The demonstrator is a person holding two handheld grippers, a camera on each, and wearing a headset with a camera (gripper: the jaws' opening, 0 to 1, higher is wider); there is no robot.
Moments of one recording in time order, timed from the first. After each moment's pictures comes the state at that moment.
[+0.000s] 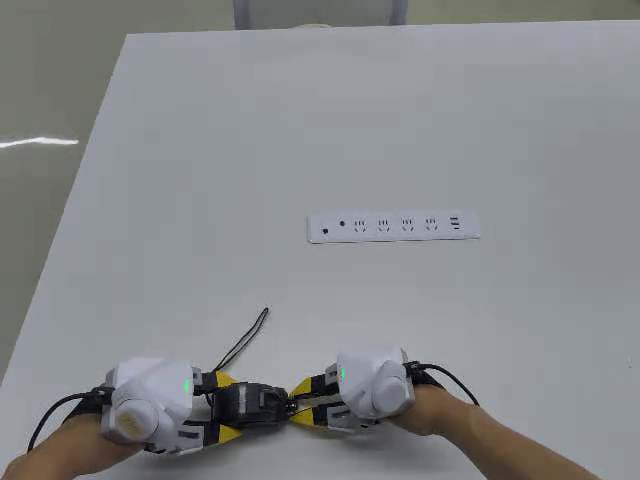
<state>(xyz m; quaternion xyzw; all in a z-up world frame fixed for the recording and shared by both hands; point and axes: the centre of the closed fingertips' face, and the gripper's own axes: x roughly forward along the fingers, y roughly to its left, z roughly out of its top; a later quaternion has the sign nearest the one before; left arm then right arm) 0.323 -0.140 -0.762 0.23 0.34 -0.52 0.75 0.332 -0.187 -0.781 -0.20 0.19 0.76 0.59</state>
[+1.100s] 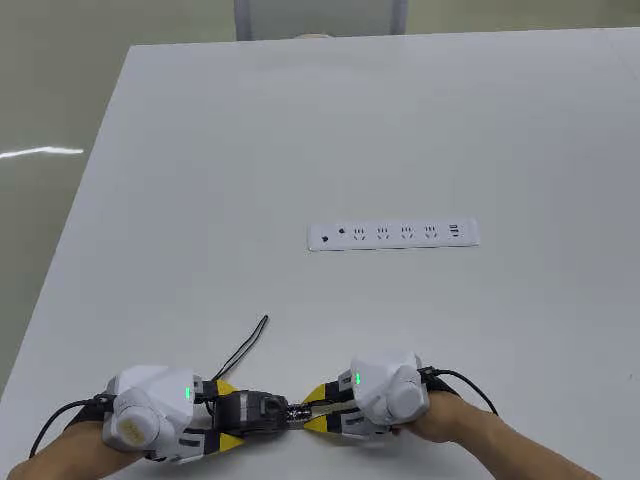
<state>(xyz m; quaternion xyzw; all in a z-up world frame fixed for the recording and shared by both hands) 0.322 -0.142 -0.763 0.23 0.35 -0.52 0.75 0.336 -0.207 -0.780 -0.20 0.19 0.76 0.59</state>
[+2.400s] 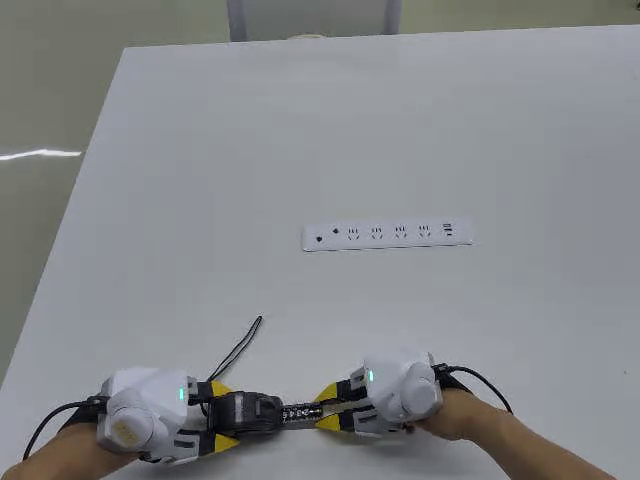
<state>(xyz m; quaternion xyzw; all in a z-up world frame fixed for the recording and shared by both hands) 0.322 -0.144 -0.762 0.23 0.35 -0.52 0.75 0.342 -0.230 -0.778 -0.20 0.20 0.76 0.59</state>
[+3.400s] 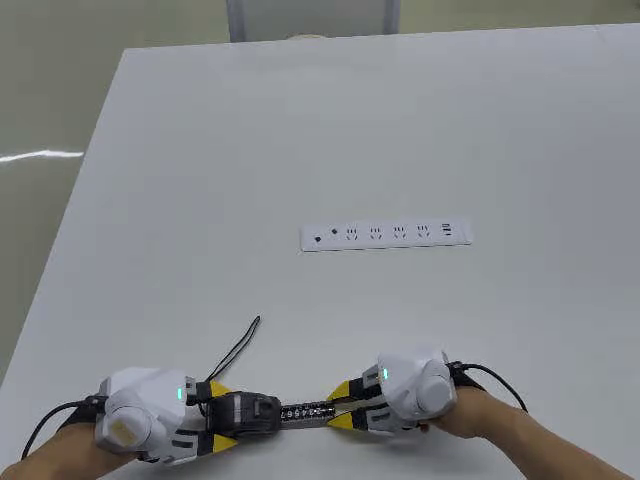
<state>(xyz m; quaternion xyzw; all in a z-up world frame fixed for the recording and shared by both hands) 0.322 -0.145 -0.763 0.23 0.35 -0.52 0.75 0.348 -0.250 -0.779 -0.20 0.20 0.76 0.59</state>
